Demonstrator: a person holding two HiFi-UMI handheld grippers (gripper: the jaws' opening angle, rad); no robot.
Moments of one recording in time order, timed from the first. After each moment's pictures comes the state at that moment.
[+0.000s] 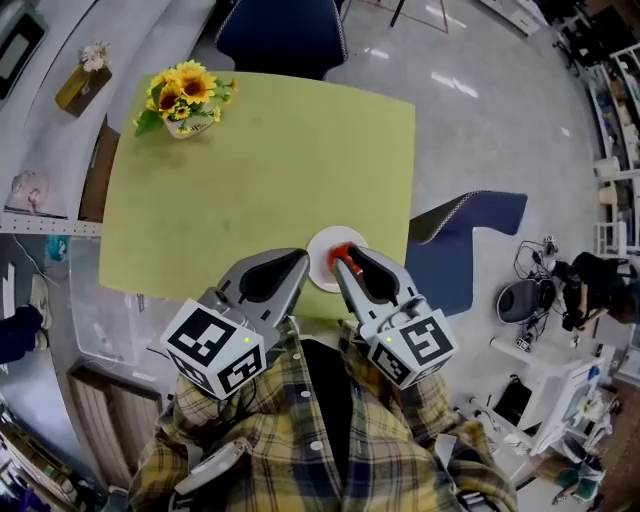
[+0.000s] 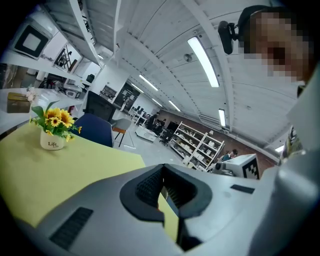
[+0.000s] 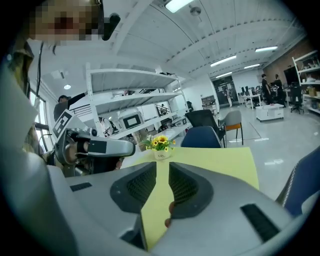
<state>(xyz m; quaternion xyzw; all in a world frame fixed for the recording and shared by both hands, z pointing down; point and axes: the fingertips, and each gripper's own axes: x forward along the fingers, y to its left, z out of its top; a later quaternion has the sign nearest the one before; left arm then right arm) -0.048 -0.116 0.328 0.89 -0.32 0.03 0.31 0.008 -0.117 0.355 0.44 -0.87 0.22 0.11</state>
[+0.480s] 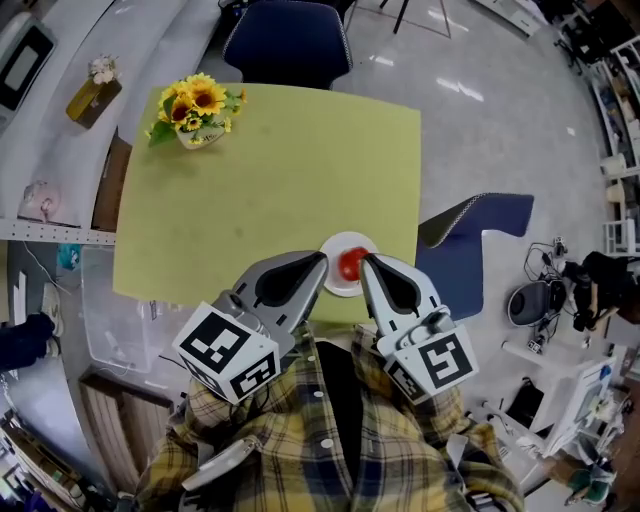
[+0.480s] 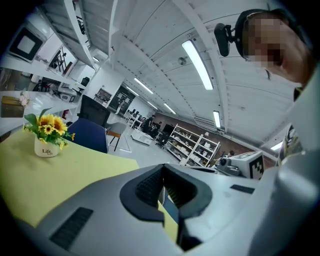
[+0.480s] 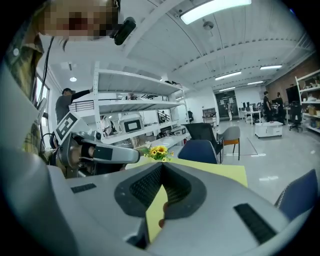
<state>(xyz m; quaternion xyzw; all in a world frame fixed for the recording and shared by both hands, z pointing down) -0.044 -0.117 0.302 0.91 -0.30 0.01 0.30 0.010 -0.118 0.306 0.46 -0.87 0.14 0.10</state>
